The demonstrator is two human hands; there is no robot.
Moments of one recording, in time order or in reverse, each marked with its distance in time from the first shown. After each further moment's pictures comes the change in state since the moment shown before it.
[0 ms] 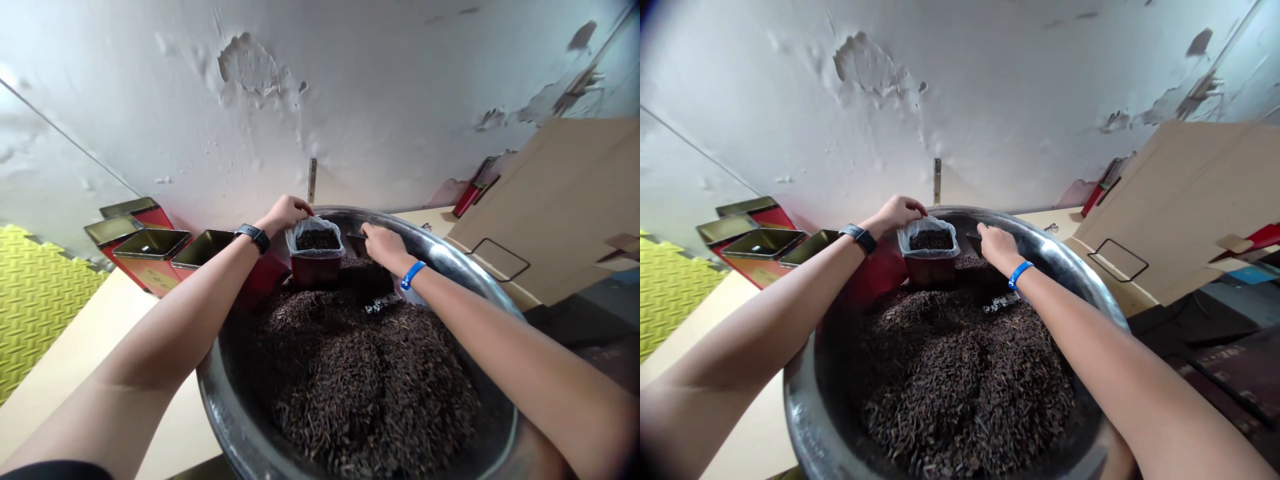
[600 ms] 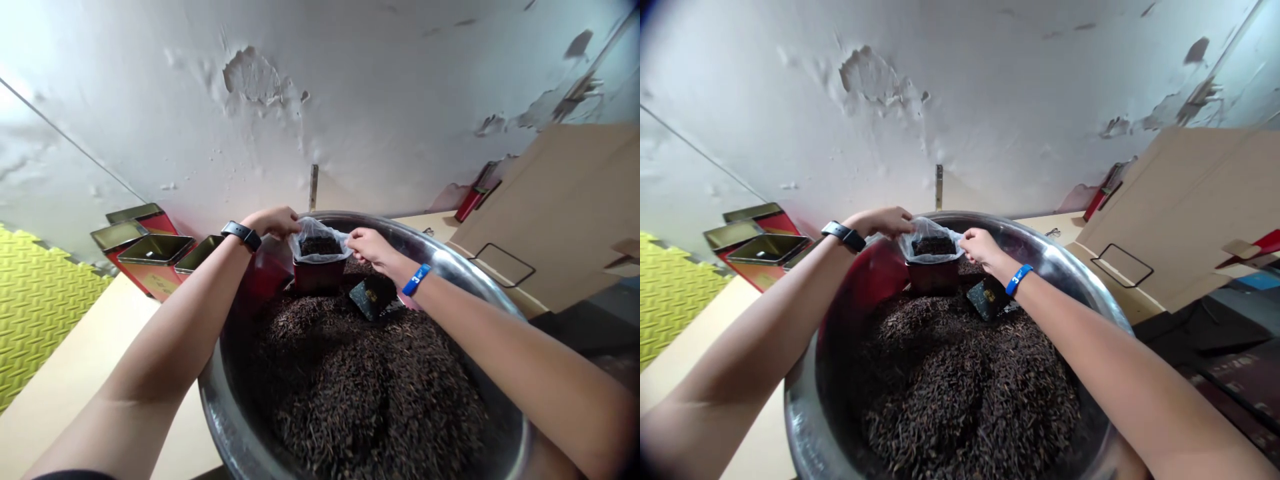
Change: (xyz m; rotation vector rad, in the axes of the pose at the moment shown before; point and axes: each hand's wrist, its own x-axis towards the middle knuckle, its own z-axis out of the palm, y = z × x) left_hand -0.013 0.010 -0.033 0.110 -0.379 -0.206; right_hand 0.002 -0.049 -0.016 0.933 -0.211 0.168
